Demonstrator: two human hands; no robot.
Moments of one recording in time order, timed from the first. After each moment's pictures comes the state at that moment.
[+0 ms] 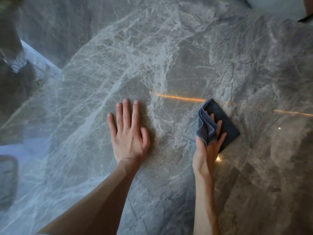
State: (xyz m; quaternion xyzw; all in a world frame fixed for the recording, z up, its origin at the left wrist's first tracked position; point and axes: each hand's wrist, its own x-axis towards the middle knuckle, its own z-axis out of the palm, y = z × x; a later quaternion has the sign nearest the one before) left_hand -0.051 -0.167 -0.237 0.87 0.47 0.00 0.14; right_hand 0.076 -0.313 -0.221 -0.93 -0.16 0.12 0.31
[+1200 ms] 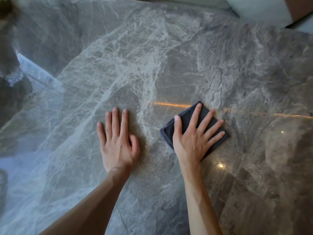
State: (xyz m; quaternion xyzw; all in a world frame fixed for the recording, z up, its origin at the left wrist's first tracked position) left_hand -0.050 -0.168 -0.240 0.87 0.48 0.01 0.14; right_hand 0.097 -0.271 -0.240 -0.99 -0.14 0.04 0.03
